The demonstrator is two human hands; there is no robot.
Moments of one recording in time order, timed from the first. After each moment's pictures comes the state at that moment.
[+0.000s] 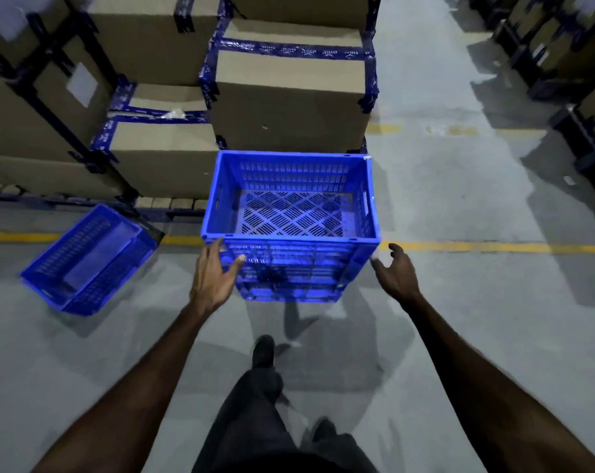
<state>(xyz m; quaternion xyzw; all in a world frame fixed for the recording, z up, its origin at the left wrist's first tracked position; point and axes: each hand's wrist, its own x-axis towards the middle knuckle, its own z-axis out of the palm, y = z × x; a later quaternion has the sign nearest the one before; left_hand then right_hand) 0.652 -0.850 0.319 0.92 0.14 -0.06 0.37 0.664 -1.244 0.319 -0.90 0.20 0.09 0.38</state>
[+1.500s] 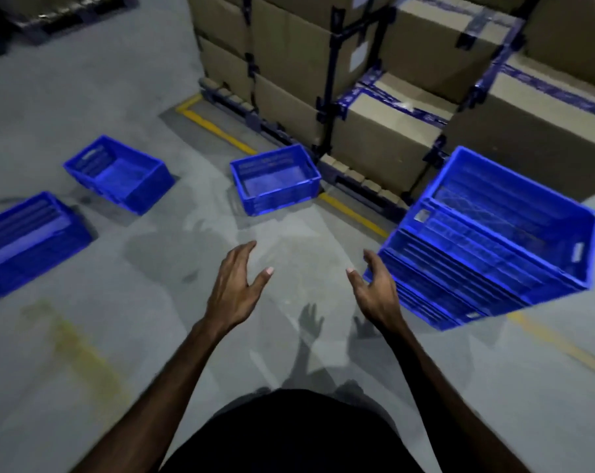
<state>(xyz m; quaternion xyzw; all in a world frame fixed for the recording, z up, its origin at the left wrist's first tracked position) 0.185 -0.567 0.378 0.87 0.29 0.13 0.38 0.355 -0.800 0.370 -0.88 -0.15 0.15 0.42</state>
